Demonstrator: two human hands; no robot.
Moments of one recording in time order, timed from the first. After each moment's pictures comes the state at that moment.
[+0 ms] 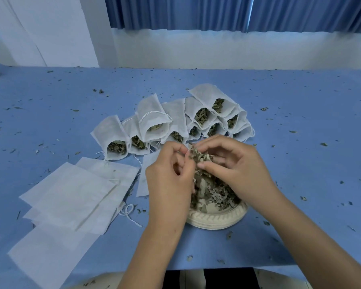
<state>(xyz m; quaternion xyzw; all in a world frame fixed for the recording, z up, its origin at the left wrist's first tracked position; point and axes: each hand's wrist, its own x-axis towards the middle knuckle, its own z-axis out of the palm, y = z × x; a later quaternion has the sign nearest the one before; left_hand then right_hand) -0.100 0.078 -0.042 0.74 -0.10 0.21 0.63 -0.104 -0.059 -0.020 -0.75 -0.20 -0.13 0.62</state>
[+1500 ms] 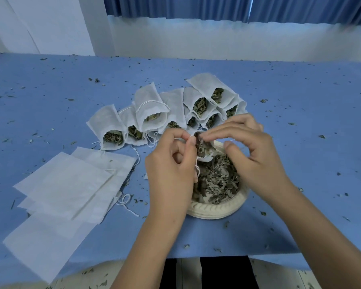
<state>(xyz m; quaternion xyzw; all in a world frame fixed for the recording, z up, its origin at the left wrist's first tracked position) -0.106 0.071 -0.034 0.71 -0.11 0.19 0.67 -0.113 -0.072 -0.013 -0.85 -0.16 -0.25 0.42</state>
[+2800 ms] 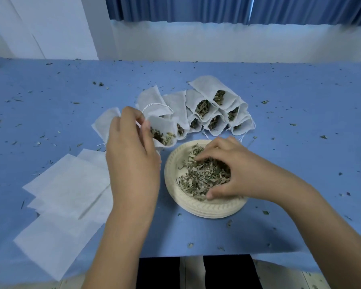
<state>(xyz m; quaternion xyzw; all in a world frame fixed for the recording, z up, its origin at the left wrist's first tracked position) -0.097 0.118 -0.005 0.83 -0.04 0.33 0.45 -0.108 -0.076 -0.010 -0.96 -0.17 0.06 0.22</state>
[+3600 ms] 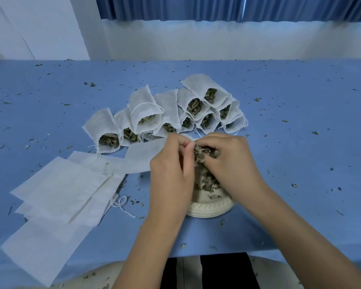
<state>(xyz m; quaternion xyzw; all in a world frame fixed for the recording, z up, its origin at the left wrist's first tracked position) -0.106 0.066 -0.042 0.79 -0.15 0.28 0.52 -0.106 -0.053 -0.022 -0.88 -0.12 -0.25 0.37</state>
